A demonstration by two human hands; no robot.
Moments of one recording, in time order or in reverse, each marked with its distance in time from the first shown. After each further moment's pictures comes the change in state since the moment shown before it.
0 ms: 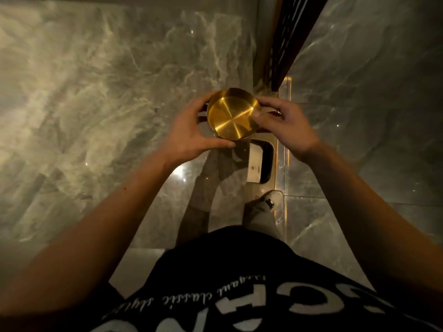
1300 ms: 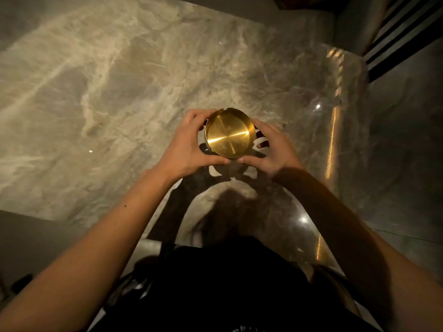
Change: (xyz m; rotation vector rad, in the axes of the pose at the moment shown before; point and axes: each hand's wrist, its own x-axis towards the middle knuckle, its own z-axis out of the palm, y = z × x) left_hand -0.140 -0.180 -0.310 0.064 0.128 -0.001; right_hand 0.072 -0.073 0.380 -0.520 -0.036 -0.124
